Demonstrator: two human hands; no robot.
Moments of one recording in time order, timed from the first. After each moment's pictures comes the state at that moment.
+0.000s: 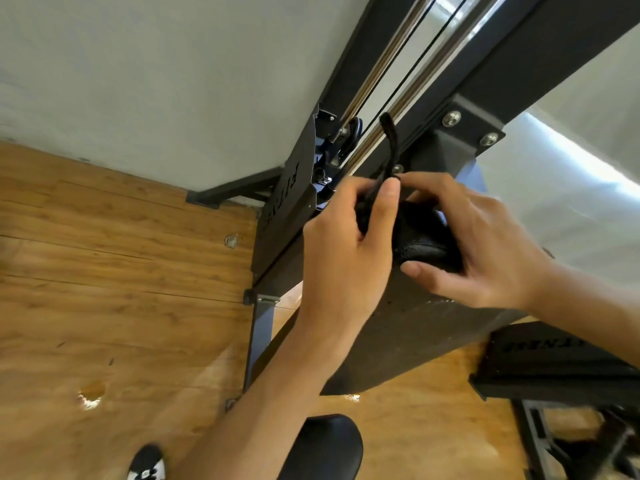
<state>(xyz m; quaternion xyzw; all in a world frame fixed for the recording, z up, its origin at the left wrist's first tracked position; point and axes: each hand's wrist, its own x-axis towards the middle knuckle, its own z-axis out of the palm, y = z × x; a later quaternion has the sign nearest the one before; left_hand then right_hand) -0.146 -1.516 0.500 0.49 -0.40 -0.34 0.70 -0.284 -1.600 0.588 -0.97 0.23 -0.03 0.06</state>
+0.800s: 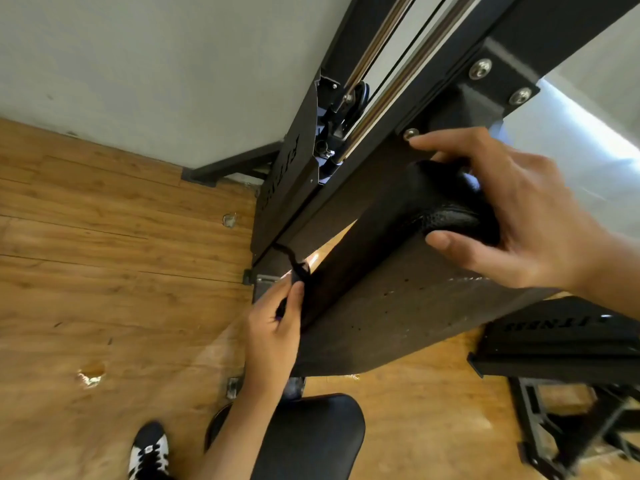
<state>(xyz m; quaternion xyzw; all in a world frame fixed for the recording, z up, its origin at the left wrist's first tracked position) -0.170 -1.458 0.327 0.57 -0.32 -0.33 0.68 -0.286 -1.601 0.588 -0.97 0.22 -0.04 0.04</state>
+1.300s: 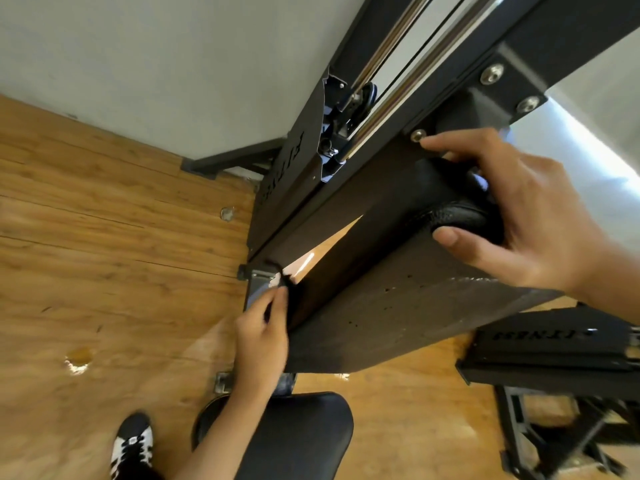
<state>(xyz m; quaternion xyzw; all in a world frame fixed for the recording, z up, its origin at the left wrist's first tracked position) -0.176 -1.442 0.316 0.62 -0.21 -0.43 0.62 -0.285 -1.601 0.584 -0.98 0.21 -0.04 0.02</state>
